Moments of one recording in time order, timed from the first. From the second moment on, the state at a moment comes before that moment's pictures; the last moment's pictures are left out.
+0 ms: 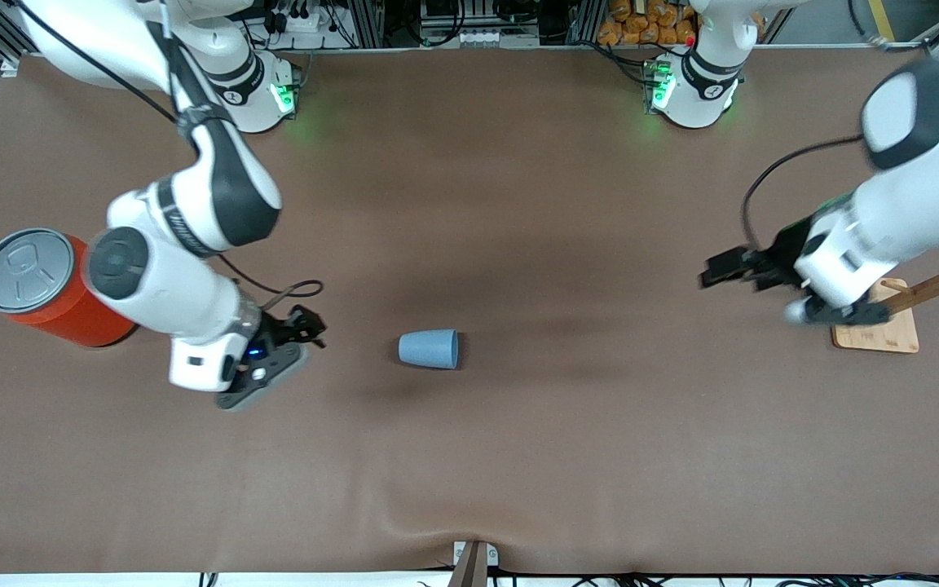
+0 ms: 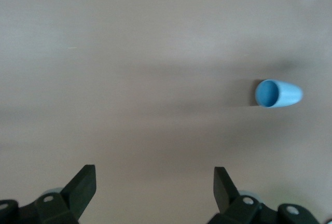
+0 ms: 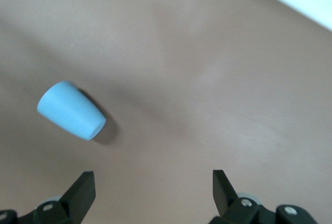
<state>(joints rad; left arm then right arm) 0.09 0.25 -0.31 -1.62 -0.29 1.86 -0.17 0.15 0.48 0.18 -1.41 0.06 2.02 -0.30</state>
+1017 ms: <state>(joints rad) -0.28 0.79 -0.32 -1.46 -0.63 2.57 -0.17 0.00 0.10 -0.07 -1.42 0.06 1.48 -0.28</state>
